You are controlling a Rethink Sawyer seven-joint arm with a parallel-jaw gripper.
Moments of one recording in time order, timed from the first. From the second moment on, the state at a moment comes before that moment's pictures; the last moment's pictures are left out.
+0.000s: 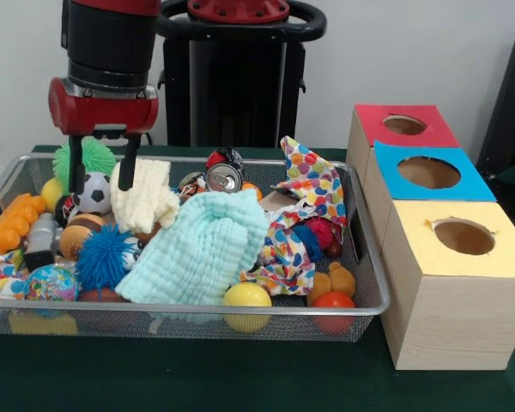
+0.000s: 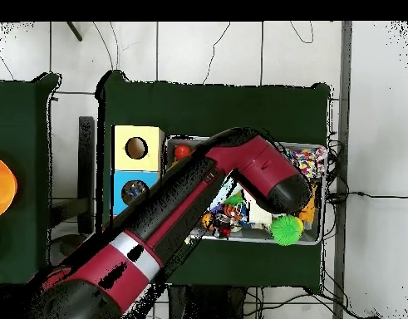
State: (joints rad) arm 0.19 0.09 -1.06 1.01 -1.76 -0.84 3.51
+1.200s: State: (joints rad) arm 0.14 0.17 -1.06 0.88 -1.76 -0.84 3.51
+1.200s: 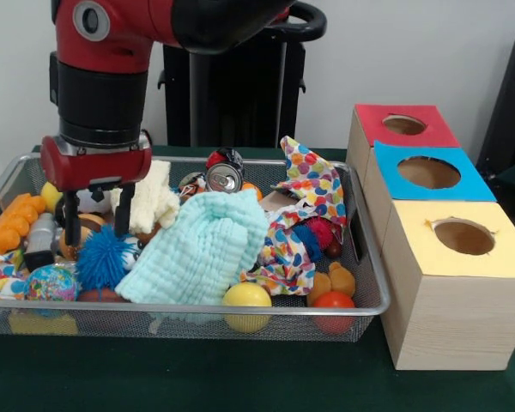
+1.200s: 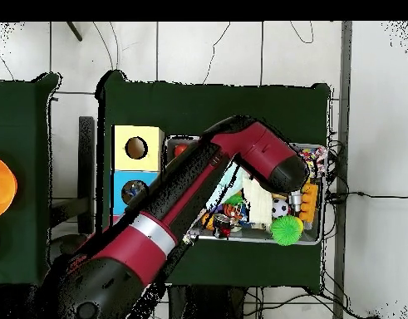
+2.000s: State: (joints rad) arm 0.14 0.21 -1.06 0.83 -1.76 -0.84 3.51
